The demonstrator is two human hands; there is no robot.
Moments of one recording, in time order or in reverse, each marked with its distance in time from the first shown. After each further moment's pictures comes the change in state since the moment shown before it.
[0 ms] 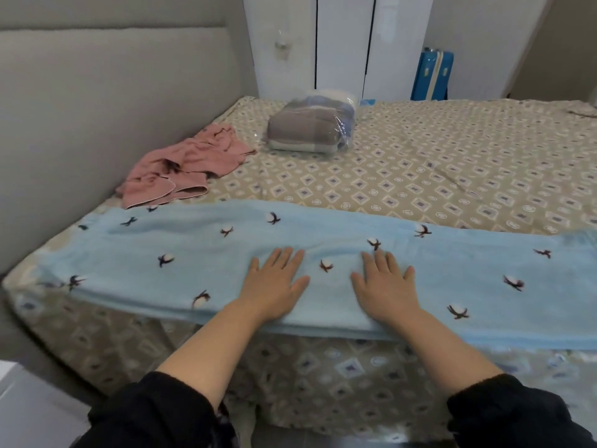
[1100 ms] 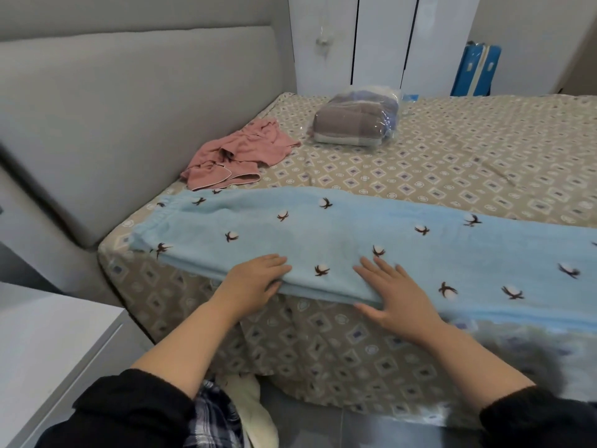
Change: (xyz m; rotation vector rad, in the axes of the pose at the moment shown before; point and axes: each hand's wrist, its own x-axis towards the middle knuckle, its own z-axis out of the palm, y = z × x) left_hand -0.105 -0.106 -0.014 -0.024 0.323 0.230; right_hand -0.065 -0.049 0.017 0.088 0.087 -0.507
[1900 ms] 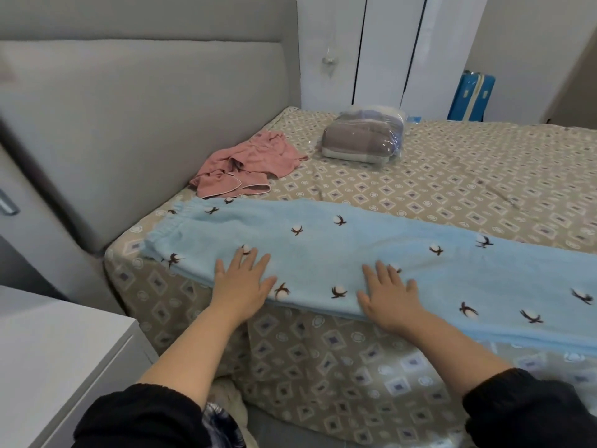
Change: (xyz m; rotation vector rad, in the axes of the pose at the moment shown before) left_hand 0.004 -0.050 0.007 0.129 -0.195 -0.476; right_hand 0.056 -0.043 0.000 -0.144 -0.220 0.360
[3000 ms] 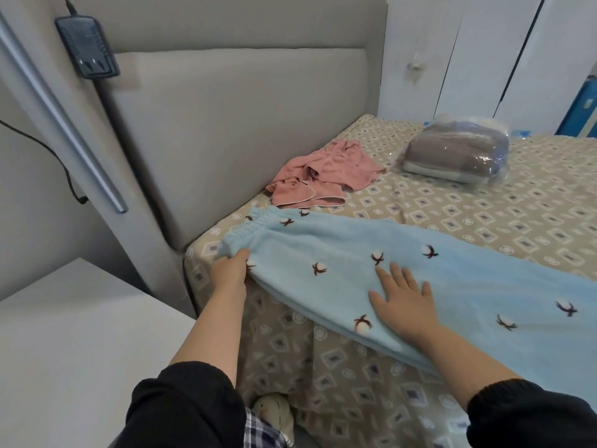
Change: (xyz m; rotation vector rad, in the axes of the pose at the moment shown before) left_hand 0.033 -0.113 -0.031 -1.595 0.630 -0.896; right_hand 0.086 -0.091 0.018 0.126 0.030 -0.175
